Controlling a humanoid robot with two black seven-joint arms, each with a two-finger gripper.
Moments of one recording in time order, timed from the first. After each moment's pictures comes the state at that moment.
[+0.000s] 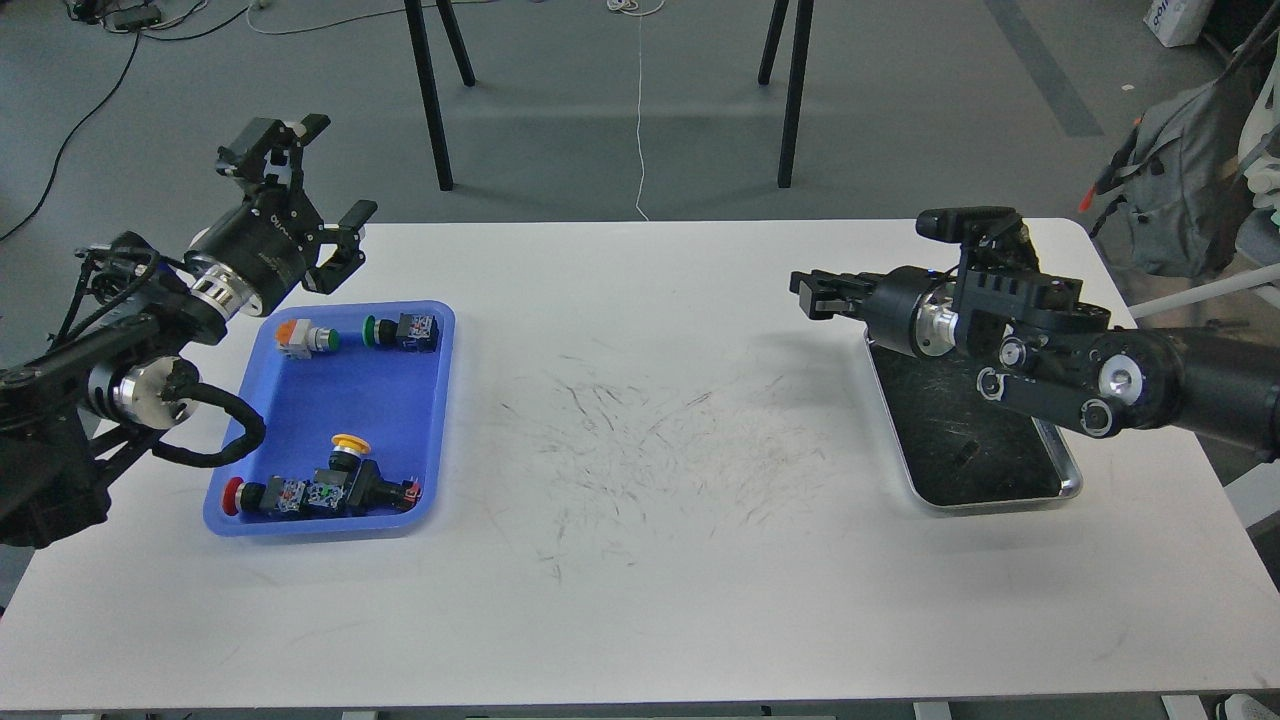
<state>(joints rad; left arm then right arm) -0.83 0.57 -0.33 -0.82 0.06 -0.31 -0.49 1.24 -0.33 -0.41 0.90 -0.95 -0.16 0.25</state>
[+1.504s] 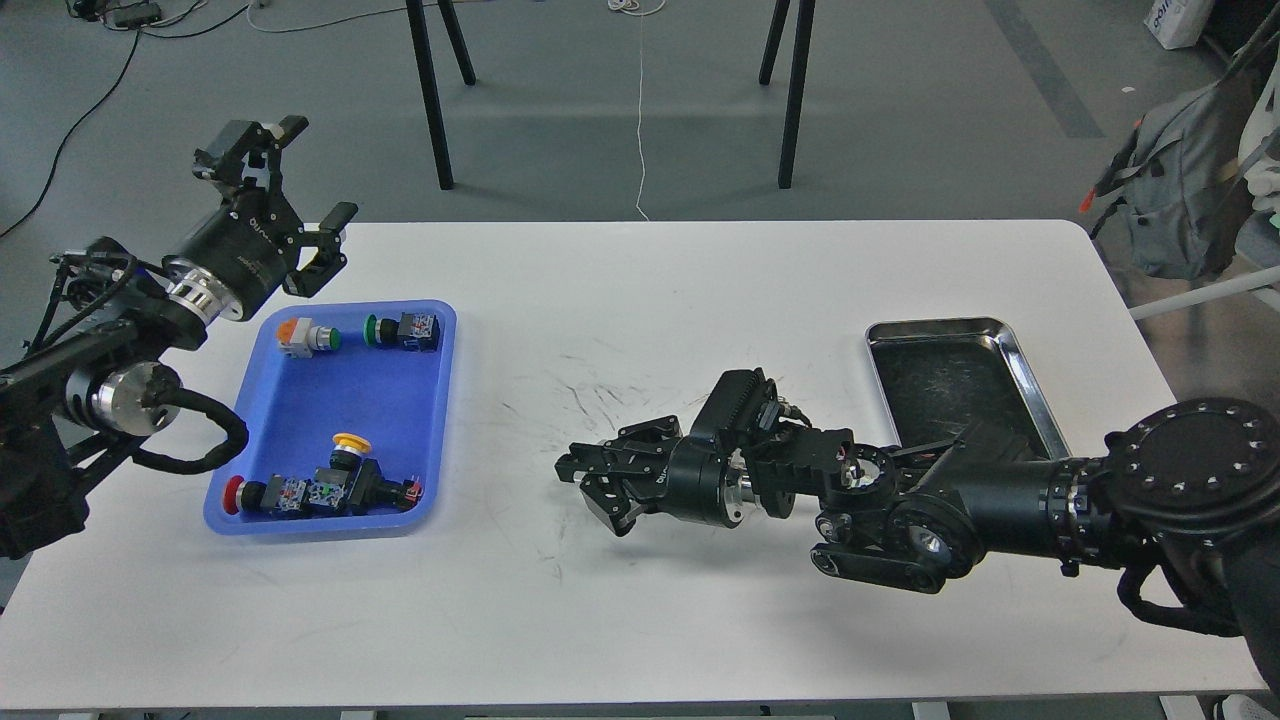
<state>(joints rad) -0.81 0.60 -0.35 -0.84 0.06 -0.30 -0.49 1.07 -0.01 -0.49 0.88 -1.34 -0.42 0.36</state>
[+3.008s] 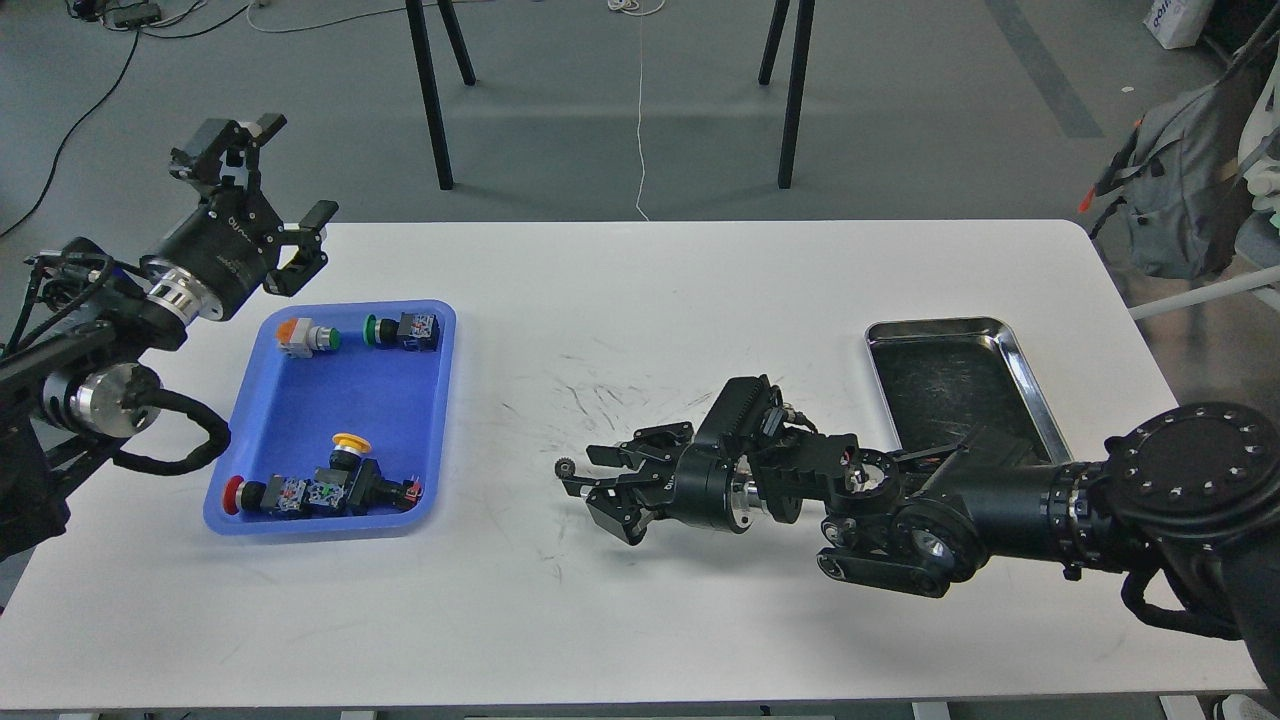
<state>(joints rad) -0.80 0.62 -0.37 -0.84 0.06 -0.31 -0.49 1.07 -0.01 -0.50 0.87 -1.33 -0.41 0.36</state>
